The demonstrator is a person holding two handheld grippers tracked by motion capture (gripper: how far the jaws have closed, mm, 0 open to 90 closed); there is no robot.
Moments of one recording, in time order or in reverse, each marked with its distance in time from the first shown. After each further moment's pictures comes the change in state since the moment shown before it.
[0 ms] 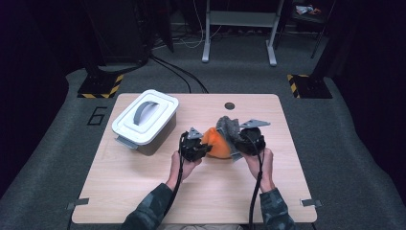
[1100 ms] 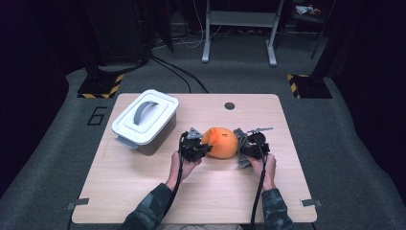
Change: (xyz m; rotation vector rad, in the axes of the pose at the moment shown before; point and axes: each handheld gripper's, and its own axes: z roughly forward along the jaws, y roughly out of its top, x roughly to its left) left arm 0.001 0.000 0.000 0.001 -0.009 -0.003; right arm -0.060 -0.059 0.063 0.220 -0.044 0.228
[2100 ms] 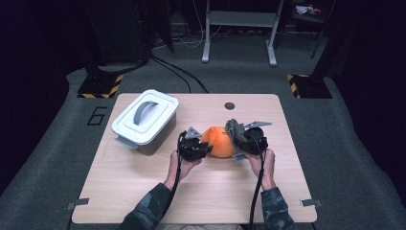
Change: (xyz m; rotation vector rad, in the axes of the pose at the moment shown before) left arm 0.002 0.001 -0.007 -0.010 -0.013 0.026; right arm 0.034 0.022 -0.046 -0.135 0.012 -0.110
